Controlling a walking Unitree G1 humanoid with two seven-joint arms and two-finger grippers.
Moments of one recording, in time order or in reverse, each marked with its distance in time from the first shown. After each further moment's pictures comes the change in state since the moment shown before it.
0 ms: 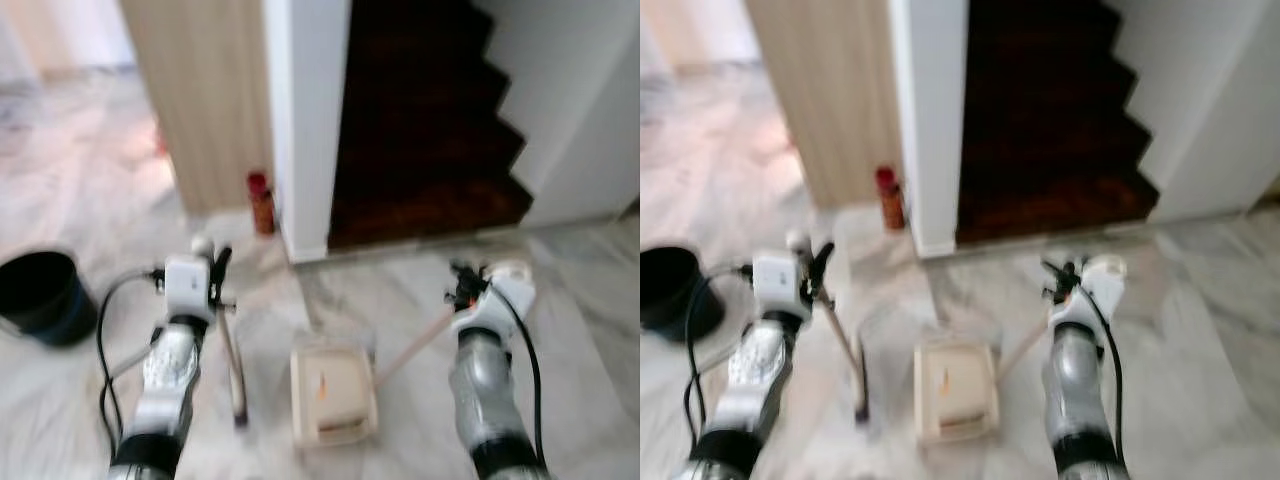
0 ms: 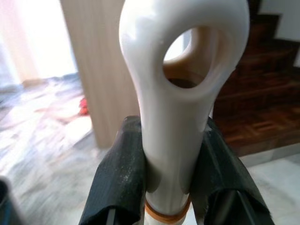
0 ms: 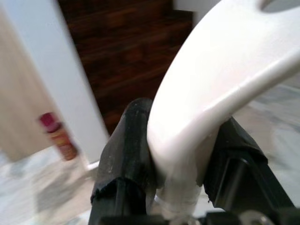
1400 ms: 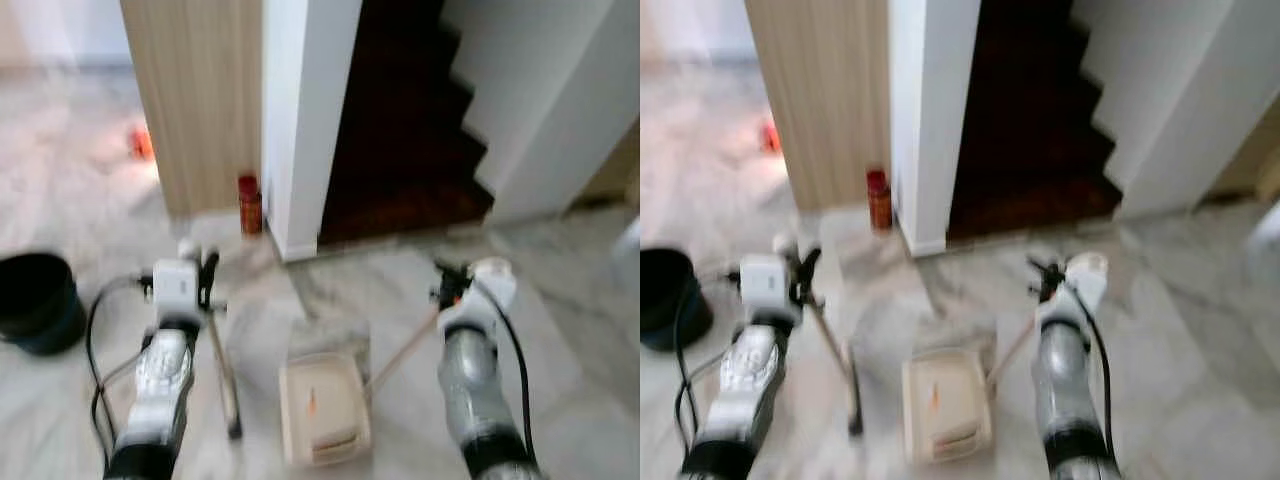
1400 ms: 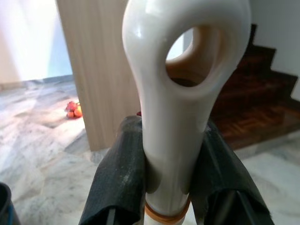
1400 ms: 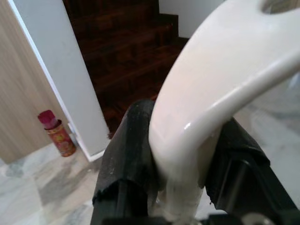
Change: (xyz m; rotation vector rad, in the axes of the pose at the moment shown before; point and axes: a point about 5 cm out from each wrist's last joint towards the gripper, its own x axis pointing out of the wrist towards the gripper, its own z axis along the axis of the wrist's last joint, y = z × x) left arm 0.000 -0.003 0.005 -0.015 0.003 0.029; right arm 0.003 0.000 -0.001 0.011 0.040 0.001
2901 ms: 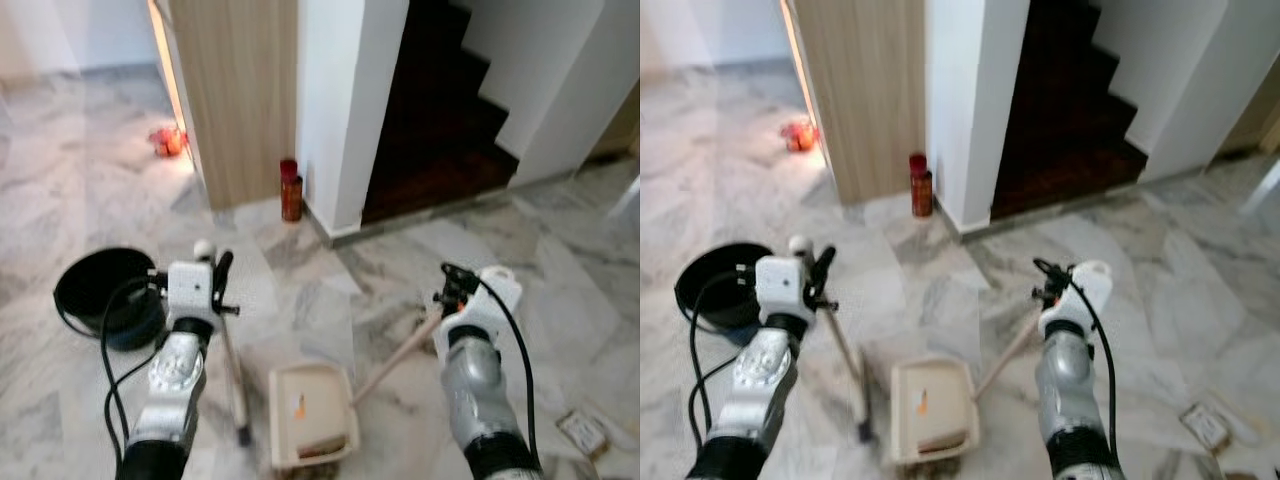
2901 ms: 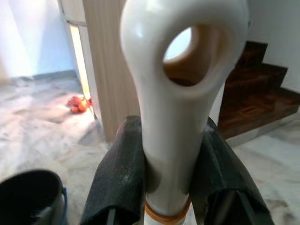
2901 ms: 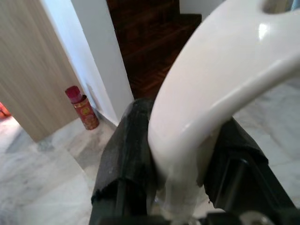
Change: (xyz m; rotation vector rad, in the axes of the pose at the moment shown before) left arm 0.000 -0.015 0.002 -0.039 0.006 -0.041; right arm -0.004 -0.008 -0.008 0.016 0.042 -0.012
